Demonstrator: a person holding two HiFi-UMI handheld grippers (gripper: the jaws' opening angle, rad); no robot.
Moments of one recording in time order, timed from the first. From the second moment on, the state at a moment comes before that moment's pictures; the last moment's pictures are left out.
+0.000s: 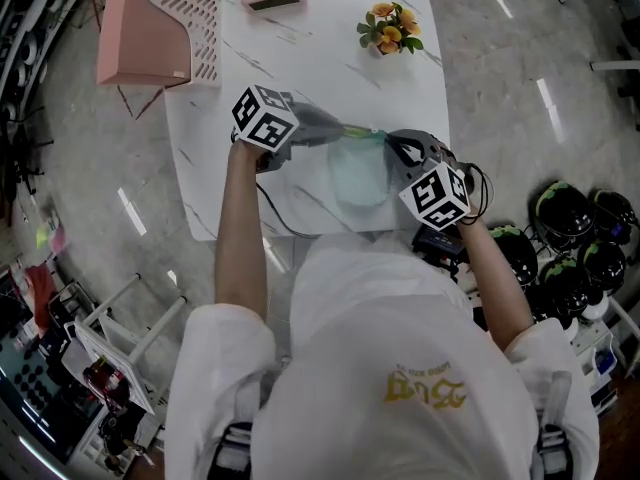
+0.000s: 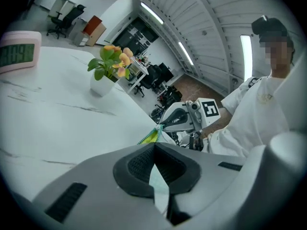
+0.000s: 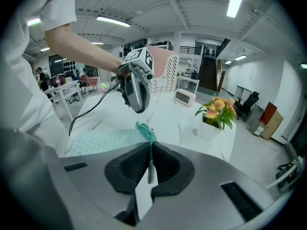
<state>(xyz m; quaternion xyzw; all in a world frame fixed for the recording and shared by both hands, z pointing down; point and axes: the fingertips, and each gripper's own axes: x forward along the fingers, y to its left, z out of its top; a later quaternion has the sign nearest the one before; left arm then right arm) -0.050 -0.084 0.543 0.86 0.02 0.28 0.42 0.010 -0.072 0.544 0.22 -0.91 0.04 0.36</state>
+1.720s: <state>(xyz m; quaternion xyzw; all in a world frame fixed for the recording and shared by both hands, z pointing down) -0.010 -0.061 0.547 0.88 0.13 0.45 0.11 0.009 -0.060 0.543 0.19 -0.90 -0.03 0.38</state>
